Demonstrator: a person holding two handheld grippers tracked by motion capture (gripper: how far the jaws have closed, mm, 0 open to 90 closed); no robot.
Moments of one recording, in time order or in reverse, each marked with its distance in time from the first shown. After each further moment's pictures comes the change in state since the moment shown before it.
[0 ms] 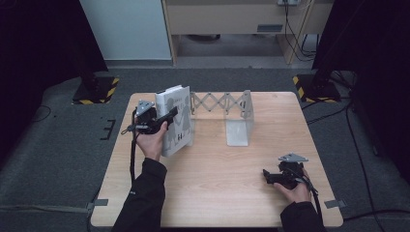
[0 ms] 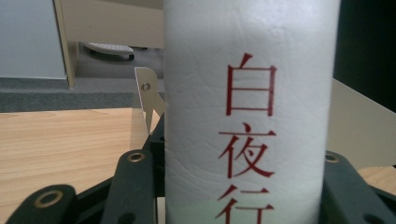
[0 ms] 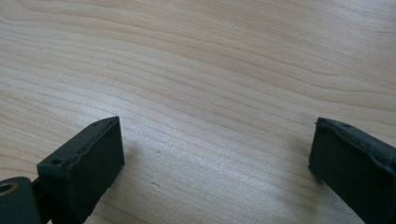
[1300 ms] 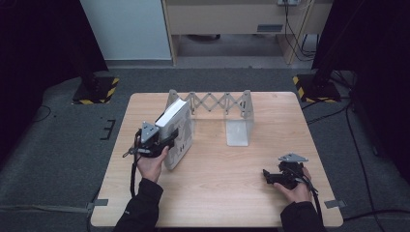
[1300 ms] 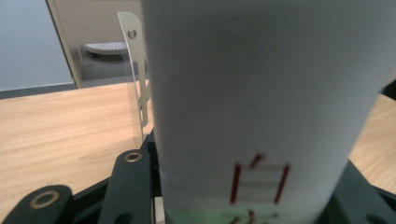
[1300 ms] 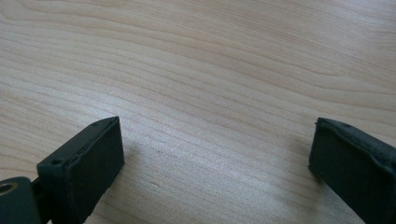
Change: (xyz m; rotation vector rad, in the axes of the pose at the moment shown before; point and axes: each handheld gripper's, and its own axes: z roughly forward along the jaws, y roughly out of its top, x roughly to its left) left arm -0.012 -0.057 -0.035 0.041 0.002 0.157; right arm 0.000 0.000 0.000 0.000 0.000 0.000
